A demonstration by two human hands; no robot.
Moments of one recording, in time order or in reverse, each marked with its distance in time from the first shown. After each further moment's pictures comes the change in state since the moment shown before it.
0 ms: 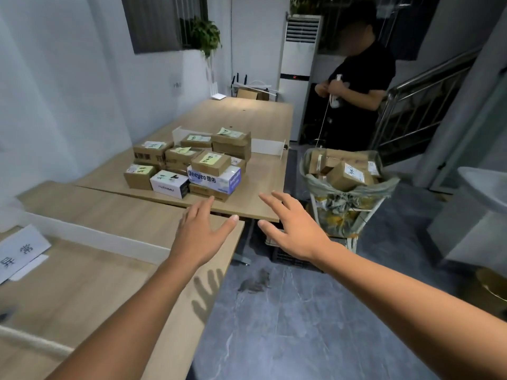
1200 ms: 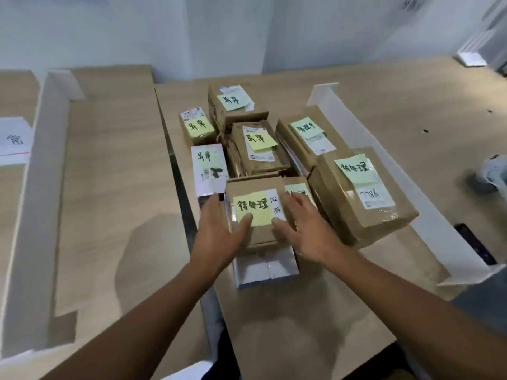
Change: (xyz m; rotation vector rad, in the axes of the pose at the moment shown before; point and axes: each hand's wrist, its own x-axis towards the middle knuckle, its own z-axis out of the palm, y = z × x) left_hand 0.551 -0.158 0.226 -0.249 0.618 -0.842; right_hand 0.707 0.283 0.264 0.109 -0.742 -0.473
